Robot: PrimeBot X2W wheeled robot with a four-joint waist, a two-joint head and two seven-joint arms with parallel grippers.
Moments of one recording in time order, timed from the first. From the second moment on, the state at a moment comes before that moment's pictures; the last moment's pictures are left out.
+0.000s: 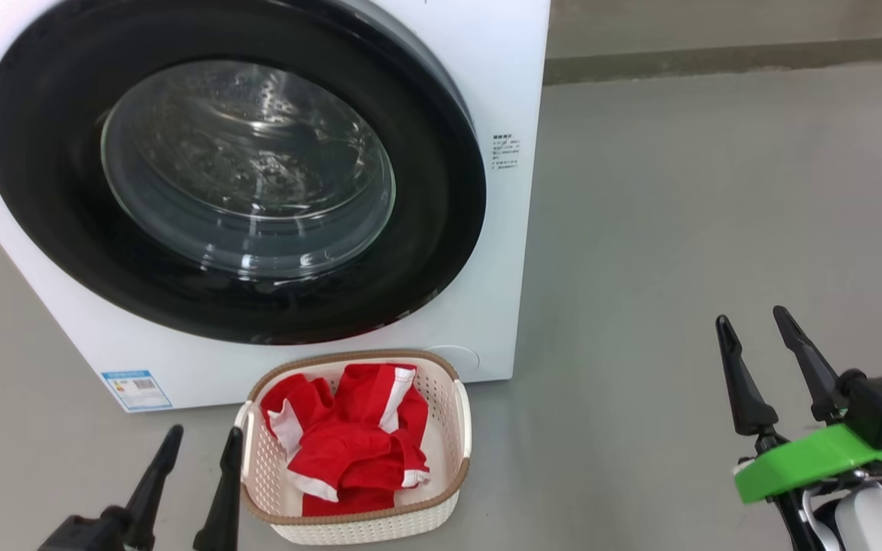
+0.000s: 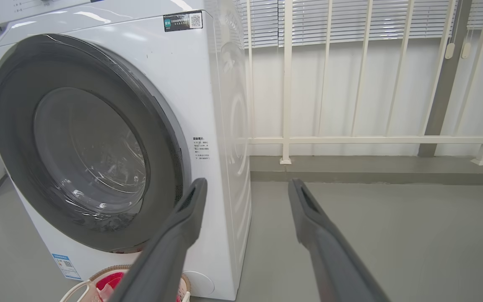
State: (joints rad) left arm 0.00 0.15 -0.05 0.17 -0.36 -0.13 -0.25; right arm -0.14 -0.14 0.00 0.30 0.34 0.13 -0.26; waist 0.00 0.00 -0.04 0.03
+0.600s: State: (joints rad) left arm 0.07 0.15 0.00 0.15 -0.32 -0.13 -0.25; right arm 0.10 -0.07 -0.11 0.05 0.27 0.13 -0.26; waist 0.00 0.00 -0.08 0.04
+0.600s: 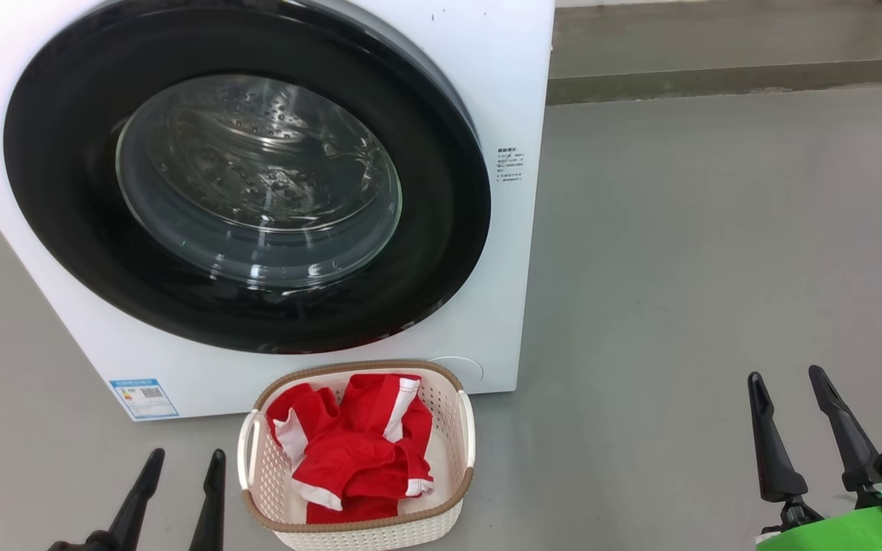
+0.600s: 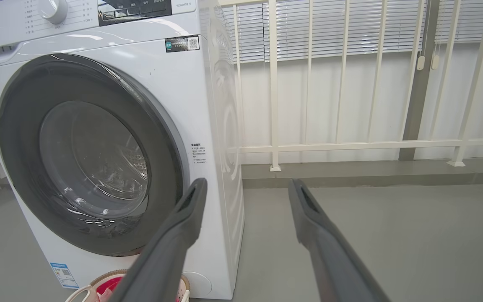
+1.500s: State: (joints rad) left arm 0.10 0.11 -0.01 0.23 -0.32 -0.12 -0.24; right arm 0.15 -0.03 -0.09 0.15 0.28 0.13 -0.25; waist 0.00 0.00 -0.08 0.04
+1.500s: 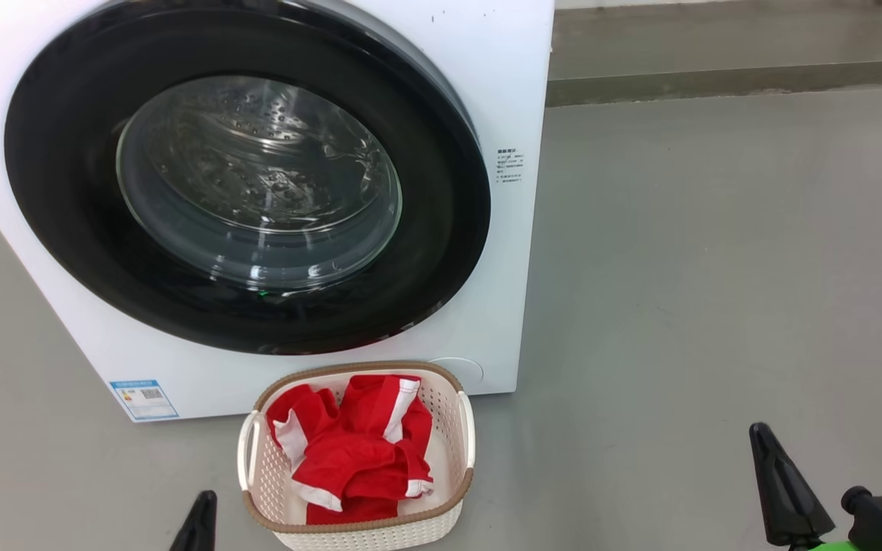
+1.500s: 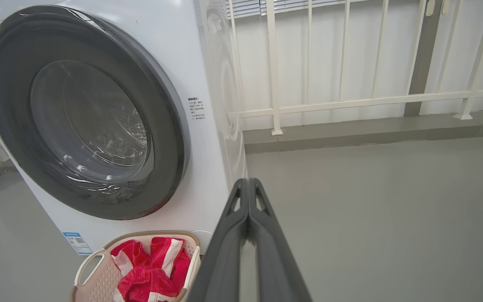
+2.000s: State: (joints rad) left arm 0.10 0.10 0.00 0.23 -0.47 -0.12 -0.20; right arm 0.14 -0.03 -0.09 0.16 0.43 0.13 -0.21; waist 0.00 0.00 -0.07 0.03
